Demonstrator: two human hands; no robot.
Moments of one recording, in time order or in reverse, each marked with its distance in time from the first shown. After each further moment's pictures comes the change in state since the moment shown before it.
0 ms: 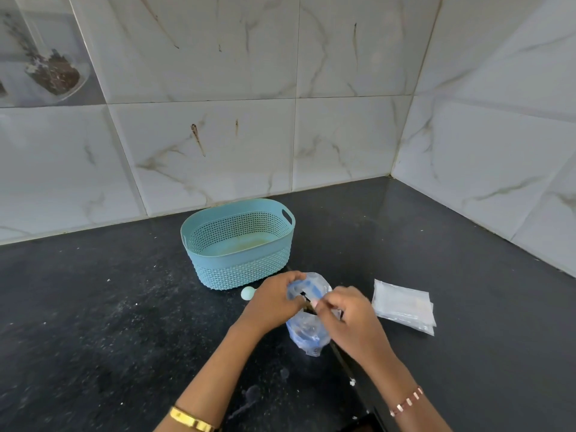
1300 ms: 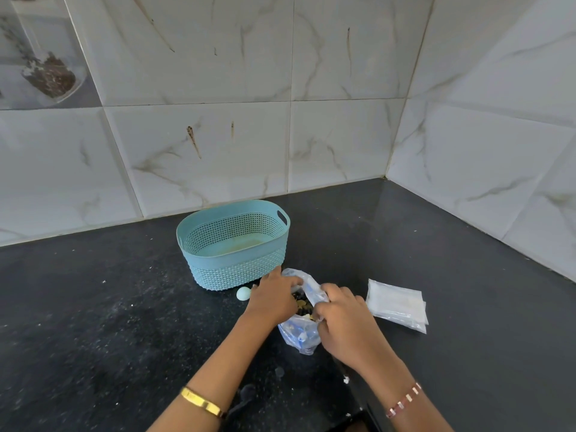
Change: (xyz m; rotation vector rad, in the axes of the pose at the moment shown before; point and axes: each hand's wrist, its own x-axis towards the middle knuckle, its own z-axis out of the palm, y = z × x) left_hand 0.010 0.015 0.007 0.480 -0.072 -0.127; right_hand -0.002 -0.014 -0.014 -0.551 -0.248 -0.093
